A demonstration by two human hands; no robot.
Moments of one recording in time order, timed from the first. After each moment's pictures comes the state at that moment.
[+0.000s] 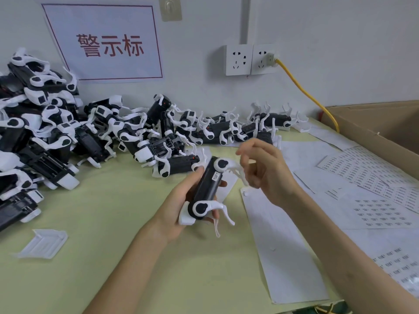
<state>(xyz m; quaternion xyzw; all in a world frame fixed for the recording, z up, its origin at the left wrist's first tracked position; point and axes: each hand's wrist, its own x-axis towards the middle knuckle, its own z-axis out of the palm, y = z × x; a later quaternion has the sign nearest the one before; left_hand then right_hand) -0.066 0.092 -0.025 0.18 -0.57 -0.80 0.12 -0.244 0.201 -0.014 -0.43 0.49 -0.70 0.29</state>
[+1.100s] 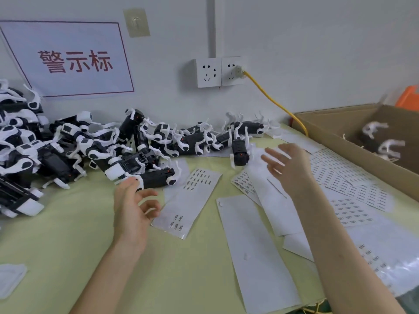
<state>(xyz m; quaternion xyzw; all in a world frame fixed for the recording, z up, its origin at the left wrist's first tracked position) -0.071 0.063 -0.047 0.30 -0.46 -0.71 0.43 -0.332 0.249 -0.013 -0.01 0.51 -0.84 0.21</state>
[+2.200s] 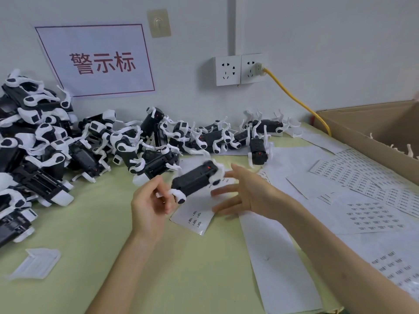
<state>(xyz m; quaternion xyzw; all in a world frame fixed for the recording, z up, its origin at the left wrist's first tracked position) -0.062 0.062 -0.040 0.19 -0.51 -0.72 0.43 -0.247 0.198 -0.026 -0.26 0.57 -0.57 0.53</state>
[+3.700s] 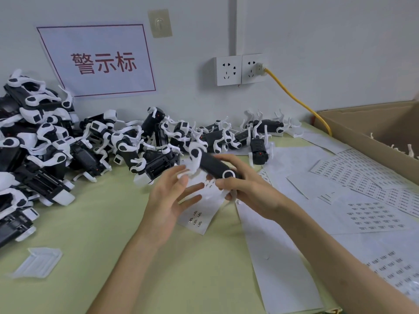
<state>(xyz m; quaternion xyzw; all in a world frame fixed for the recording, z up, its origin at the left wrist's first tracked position) -0.070 0.073 -0.037 0.16 -0.56 -0.74 0.33 -0.234 0.201 -0.018 -0.44 0.54 -0.61 0.38</state>
